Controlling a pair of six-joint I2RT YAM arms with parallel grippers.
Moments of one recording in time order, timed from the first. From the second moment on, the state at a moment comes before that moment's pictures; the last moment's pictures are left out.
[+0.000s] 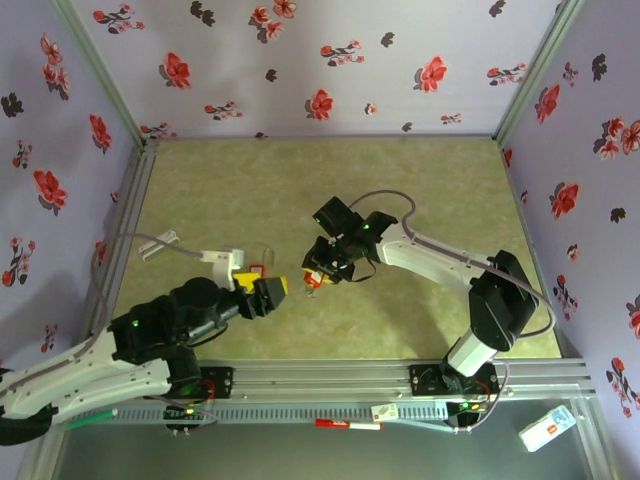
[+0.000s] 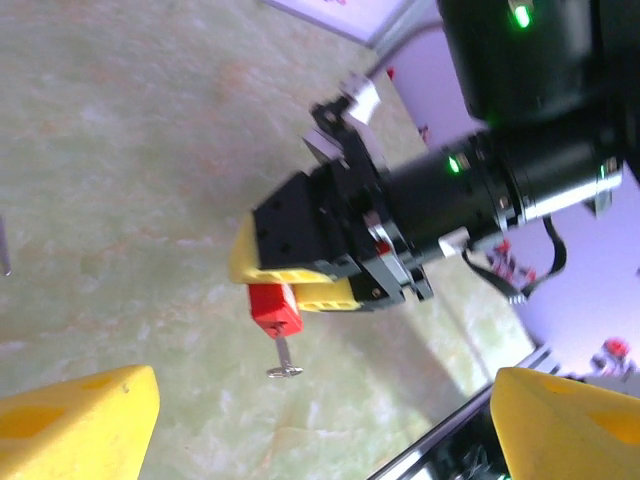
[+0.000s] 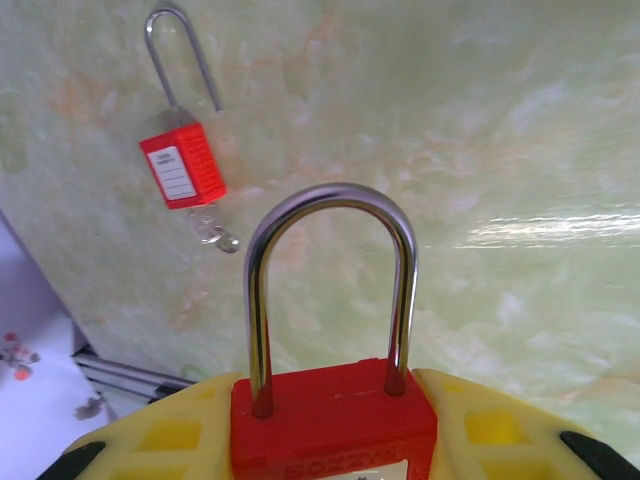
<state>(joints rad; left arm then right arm) -1.18 0.54 0.68 -0.53 -0.34 -0.89 0.86 1.62 1.25 -0.76 -0.31 1.20</state>
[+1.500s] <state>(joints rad) -0.76 0.98 0.63 -0.21 0.33 -1.54 1.11 1.72 1.60 -1.12 -0.16 0.47</state>
